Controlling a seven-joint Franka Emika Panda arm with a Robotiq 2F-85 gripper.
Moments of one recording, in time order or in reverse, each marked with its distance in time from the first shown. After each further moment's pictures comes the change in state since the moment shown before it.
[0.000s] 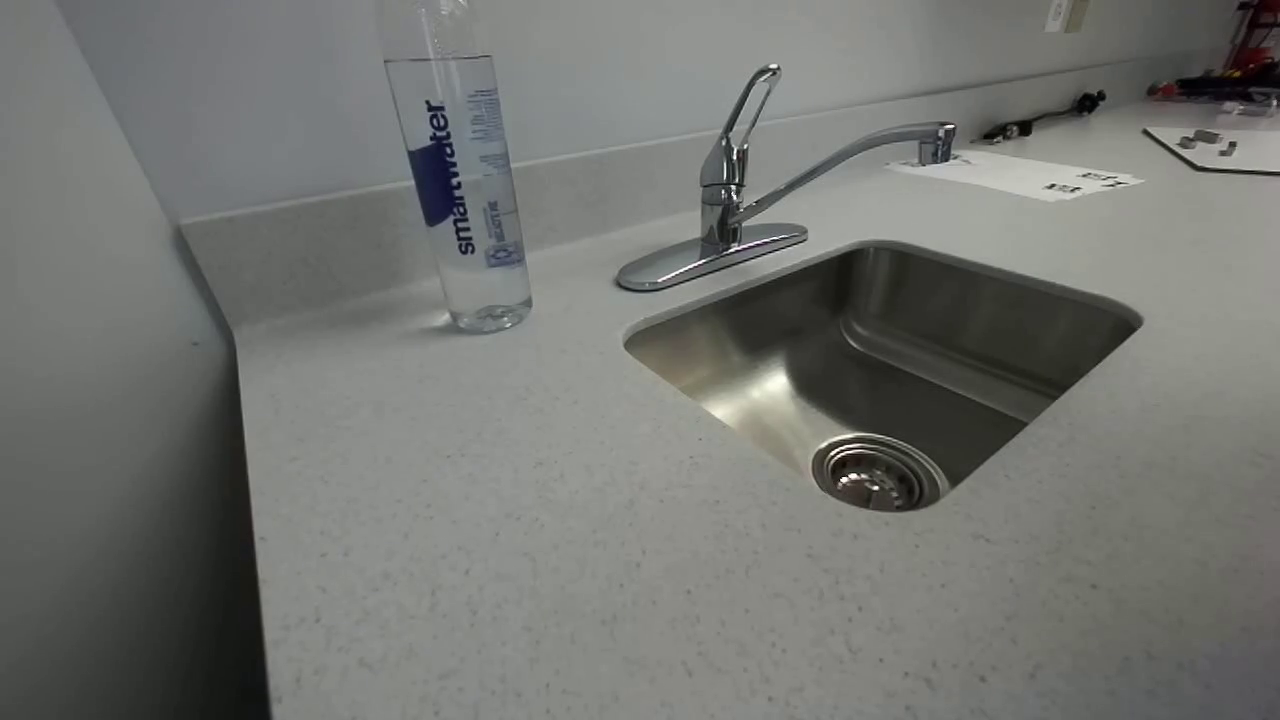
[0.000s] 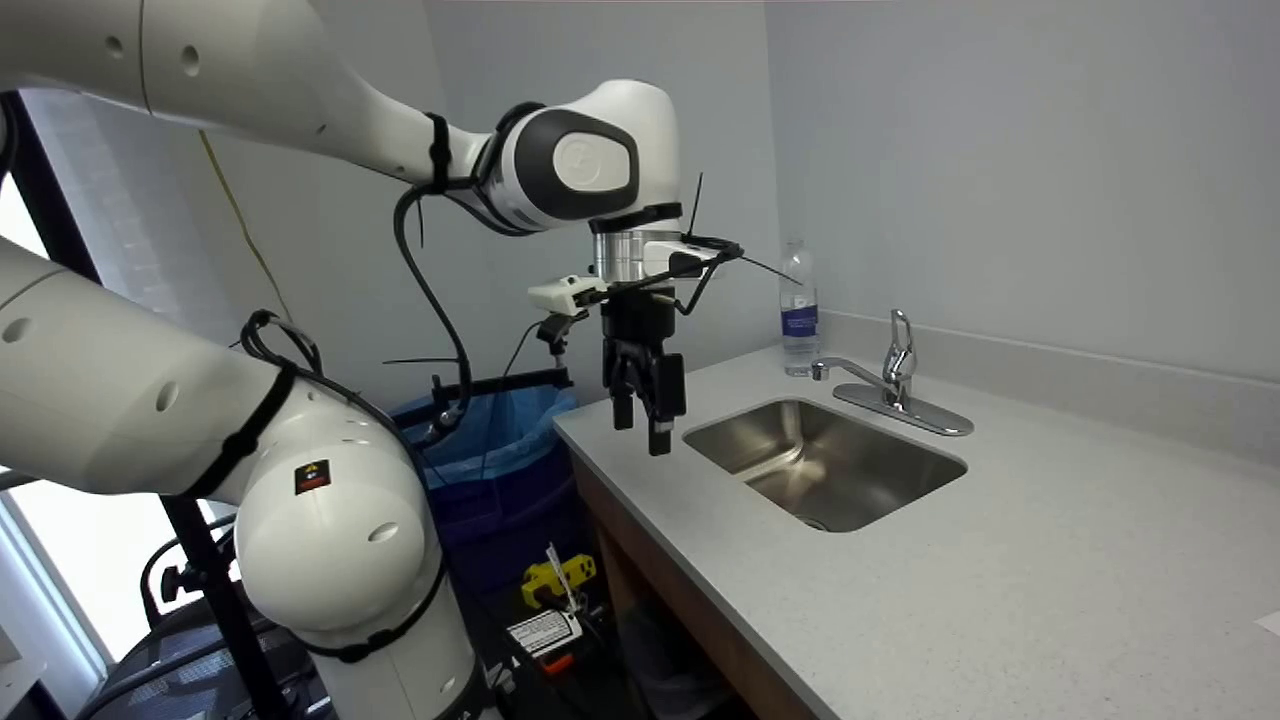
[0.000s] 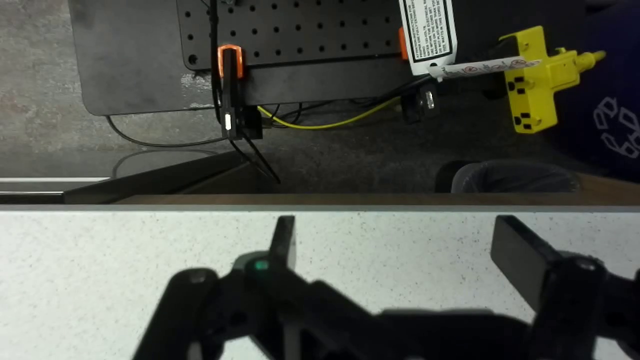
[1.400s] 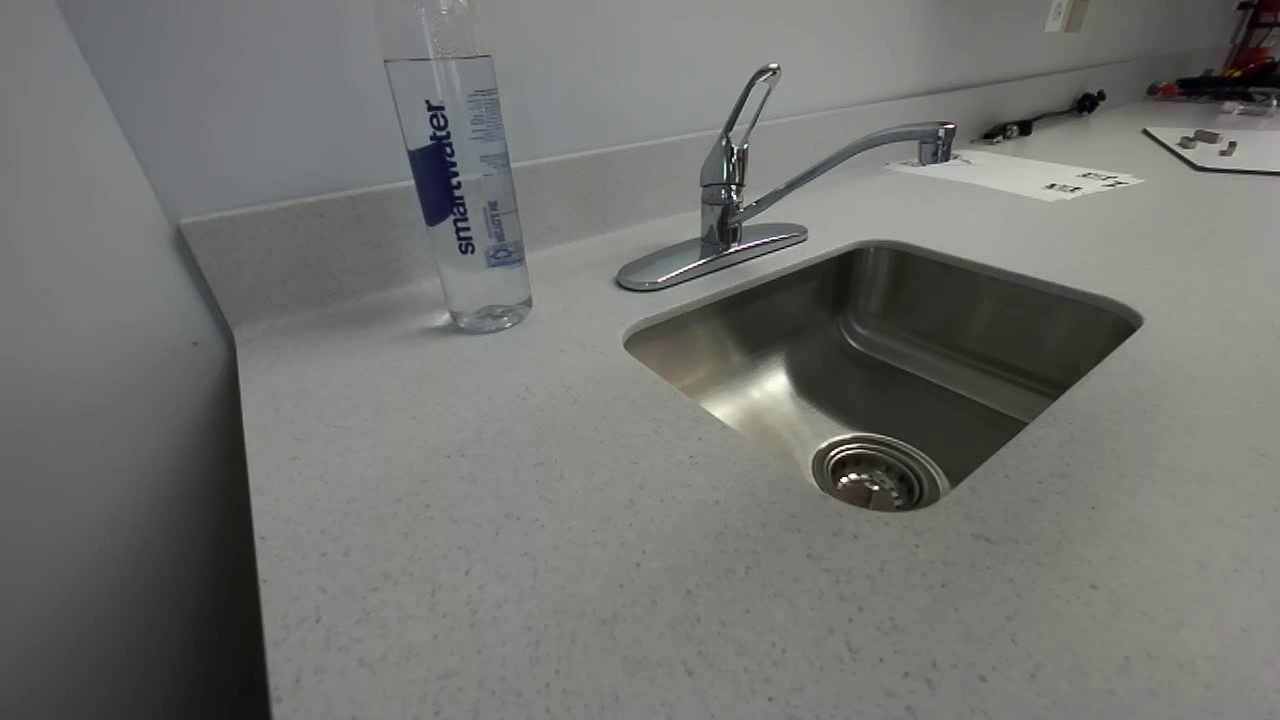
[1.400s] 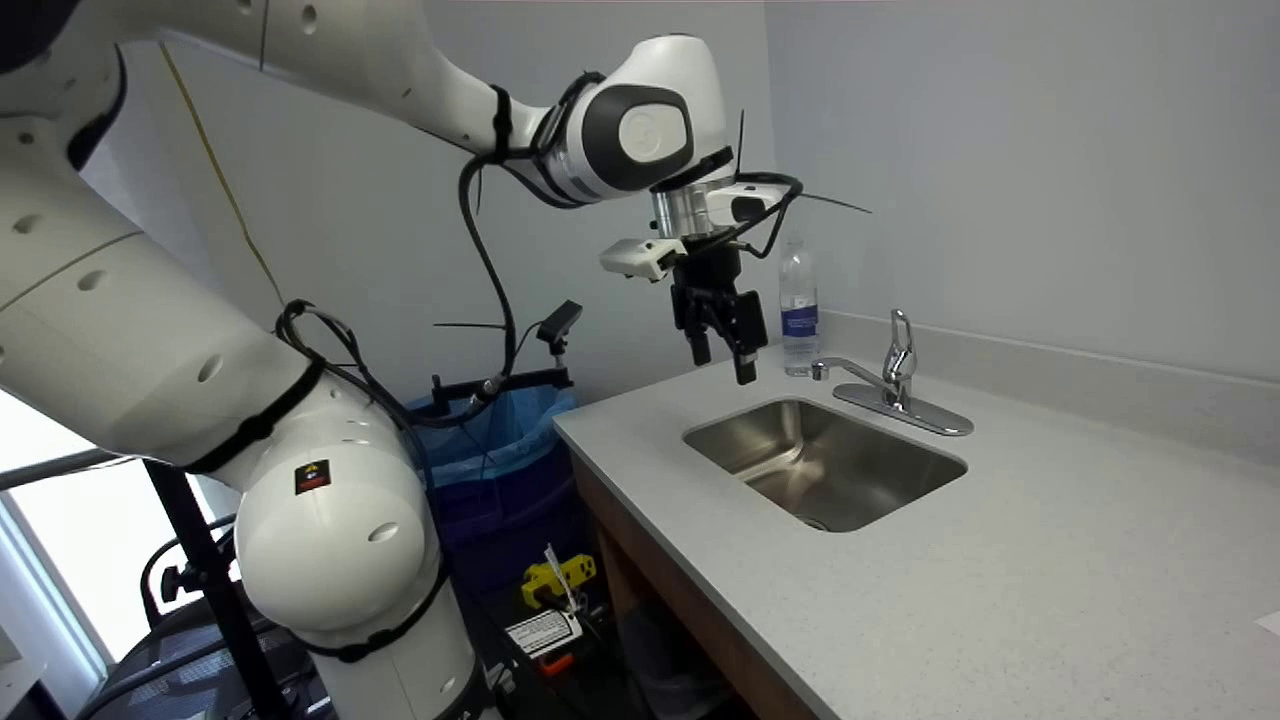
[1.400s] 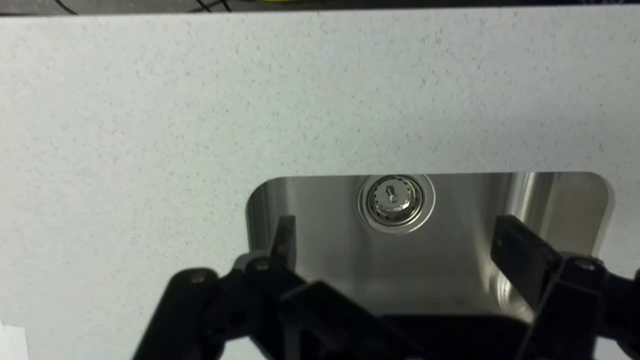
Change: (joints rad) arm 0.000 0.223 -0.009 0.198 0.001 0.278 0.007
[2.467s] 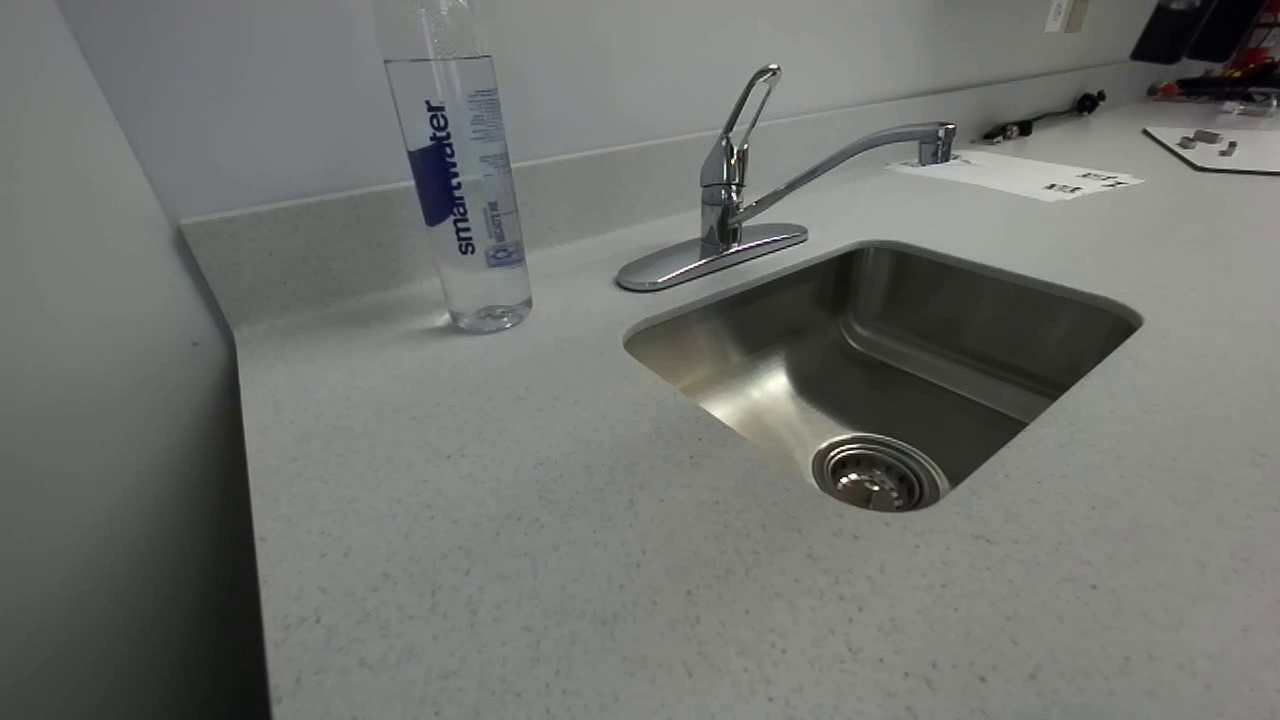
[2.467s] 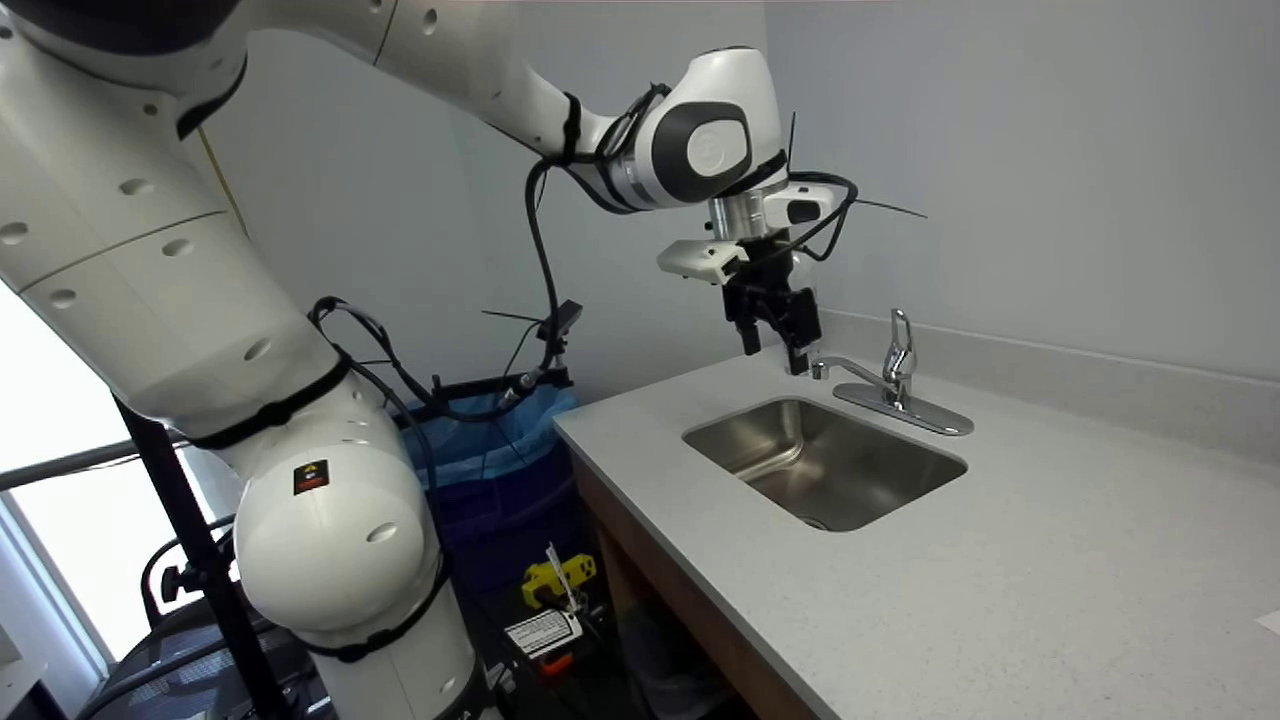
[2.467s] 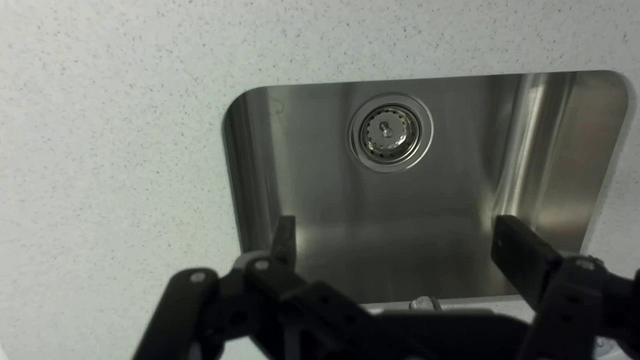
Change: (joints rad) arm -0.006 0.214 -0.020 0.141 0.000 0.134 0.003
